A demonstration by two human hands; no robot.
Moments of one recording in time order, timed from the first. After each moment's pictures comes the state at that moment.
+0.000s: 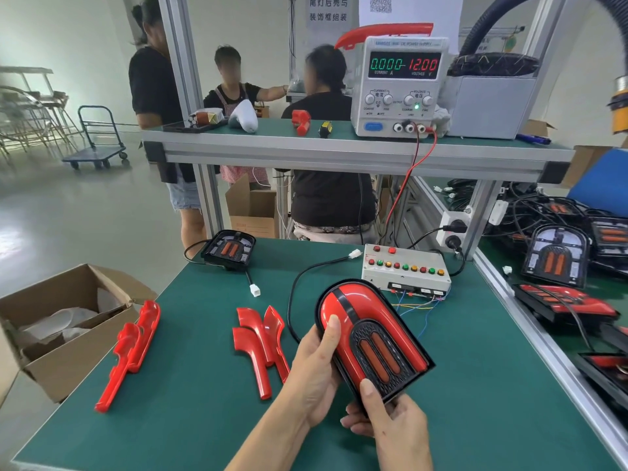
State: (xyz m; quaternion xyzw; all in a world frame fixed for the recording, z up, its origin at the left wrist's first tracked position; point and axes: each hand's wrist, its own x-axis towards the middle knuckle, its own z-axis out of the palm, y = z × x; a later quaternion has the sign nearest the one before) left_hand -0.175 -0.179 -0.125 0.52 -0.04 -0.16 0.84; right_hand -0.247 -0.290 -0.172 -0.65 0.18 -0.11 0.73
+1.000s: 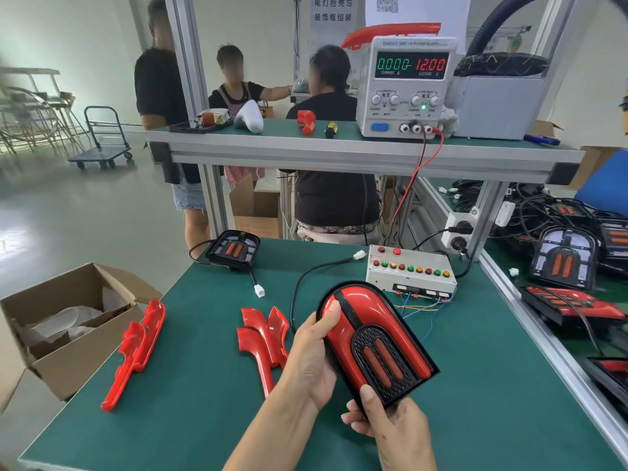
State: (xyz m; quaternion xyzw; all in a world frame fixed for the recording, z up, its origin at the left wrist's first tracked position) left_hand -0.160 -0.178 -0.107 0.47 0.04 -0.15 0.87; right_hand -0.239 -0.293 -0.191 -0.66 0.16 -0.10 0.73
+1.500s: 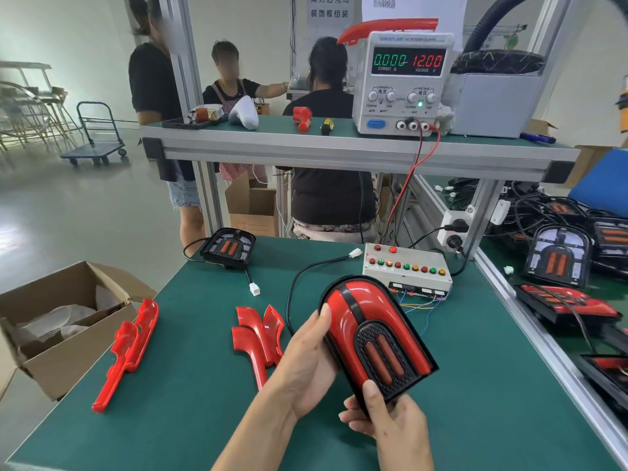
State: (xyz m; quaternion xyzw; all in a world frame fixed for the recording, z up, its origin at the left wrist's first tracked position) left_hand -0.162 -0.167 -0.117 0.49 -0.08 -0.20 0.85; right_hand -0.246 -0.293 -0.180 -0.63 0.14 -0.11 0.75
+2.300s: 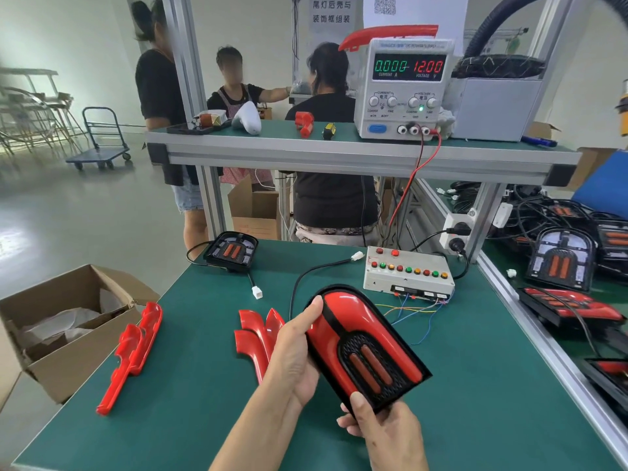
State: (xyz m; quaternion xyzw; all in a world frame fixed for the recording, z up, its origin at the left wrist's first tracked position) left_hand -0.153 -0.165 -0.103 0.47 0.04 -0.15 0.87; right_hand -0.246 -0.287 -0.187 -0.71 0.13 -0.11 0.69
